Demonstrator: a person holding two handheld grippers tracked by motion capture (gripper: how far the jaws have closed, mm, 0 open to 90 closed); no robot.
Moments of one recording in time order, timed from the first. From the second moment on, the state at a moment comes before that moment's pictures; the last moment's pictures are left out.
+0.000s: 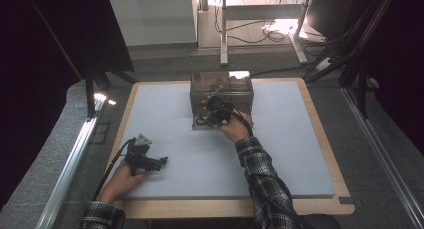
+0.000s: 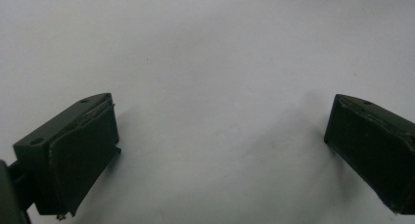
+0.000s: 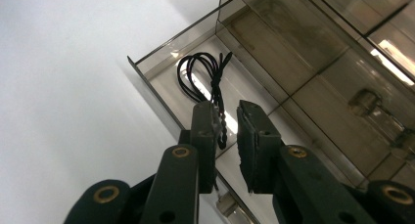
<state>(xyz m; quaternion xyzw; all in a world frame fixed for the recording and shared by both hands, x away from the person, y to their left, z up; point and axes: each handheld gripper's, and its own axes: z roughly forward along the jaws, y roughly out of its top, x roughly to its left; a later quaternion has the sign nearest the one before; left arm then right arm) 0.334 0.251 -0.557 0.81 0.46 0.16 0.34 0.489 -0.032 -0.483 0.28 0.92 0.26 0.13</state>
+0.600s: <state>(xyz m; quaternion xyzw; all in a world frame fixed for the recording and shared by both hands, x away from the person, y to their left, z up) 0.334 0.251 -0.557 0.81 0.46 0.16 0.34 0.478 -0.040 -0.476 0.27 0.92 0.28 0.12</state>
